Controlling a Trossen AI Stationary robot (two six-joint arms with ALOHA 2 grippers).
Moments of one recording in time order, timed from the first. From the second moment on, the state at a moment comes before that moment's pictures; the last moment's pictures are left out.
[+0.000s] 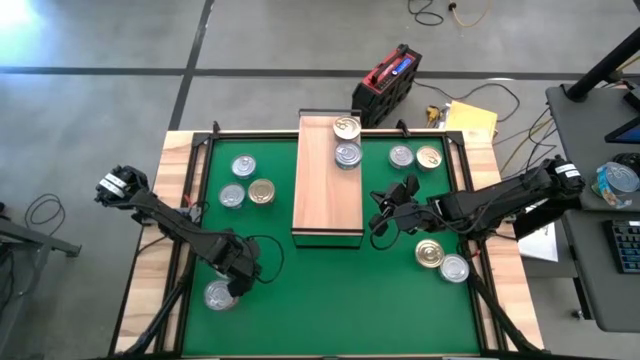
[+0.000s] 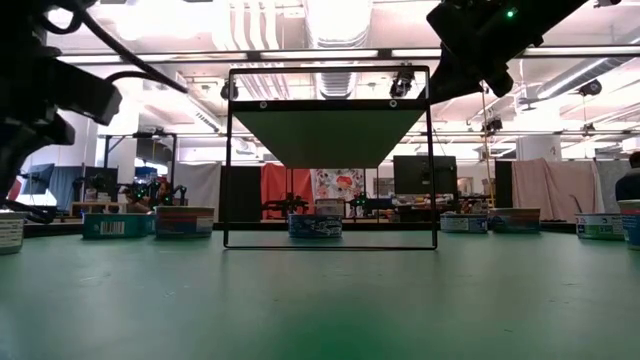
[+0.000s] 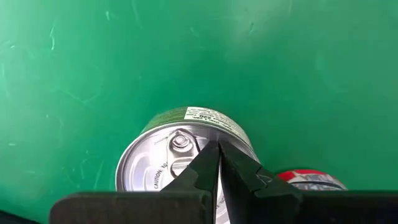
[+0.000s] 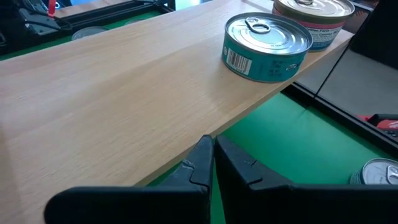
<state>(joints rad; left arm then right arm) -0.54 1.46 0.82 -0.92 -0.02 -0.96 0.20 1.22 0.77 -0.25 0.76 0.52</state>
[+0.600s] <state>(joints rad) -0.54 1.46 0.82 -0.72 -0.02 -0.87 0.20 1.22 0.77 -0.25 0.76 0.52</state>
